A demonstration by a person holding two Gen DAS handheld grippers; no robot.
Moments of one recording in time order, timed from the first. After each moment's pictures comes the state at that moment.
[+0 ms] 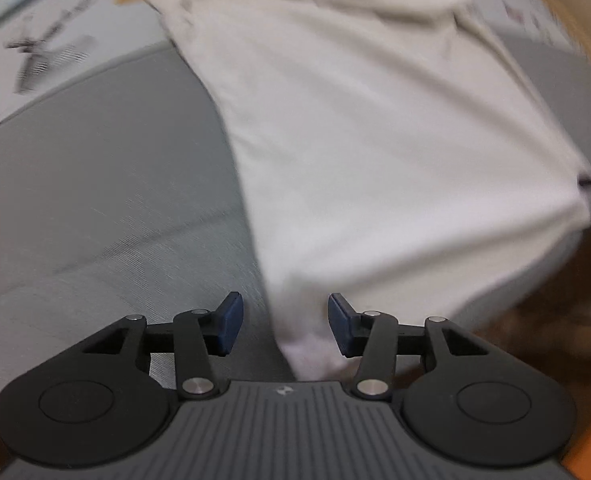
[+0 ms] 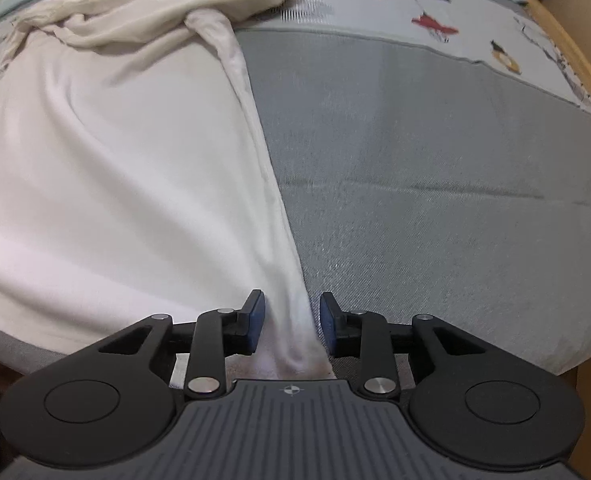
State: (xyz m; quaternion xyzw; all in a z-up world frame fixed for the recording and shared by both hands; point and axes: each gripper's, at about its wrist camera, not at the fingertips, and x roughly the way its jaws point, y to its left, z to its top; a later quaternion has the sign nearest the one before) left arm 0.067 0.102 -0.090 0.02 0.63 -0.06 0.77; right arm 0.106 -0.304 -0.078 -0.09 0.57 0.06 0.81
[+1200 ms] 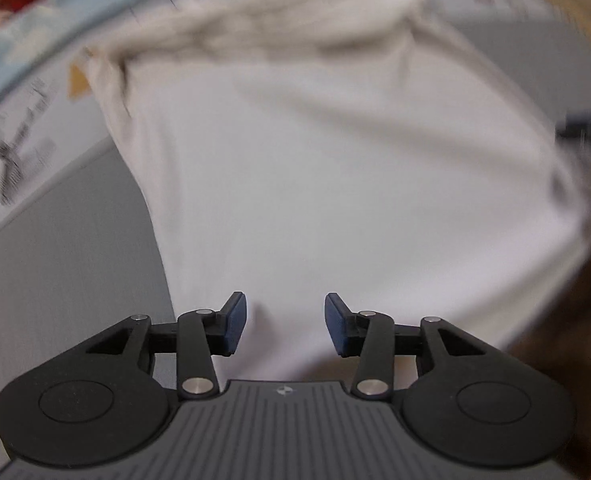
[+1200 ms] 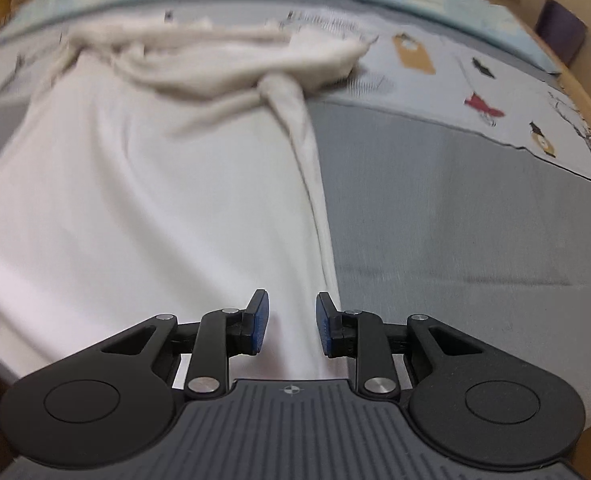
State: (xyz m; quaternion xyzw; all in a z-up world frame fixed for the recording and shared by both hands) left arm 0.107 0.006 -0.052 0.09 0.56 -0.05 0.82; right arm 0.119 -0.263 -0.062 -0.10 0.50 0.11 0.86
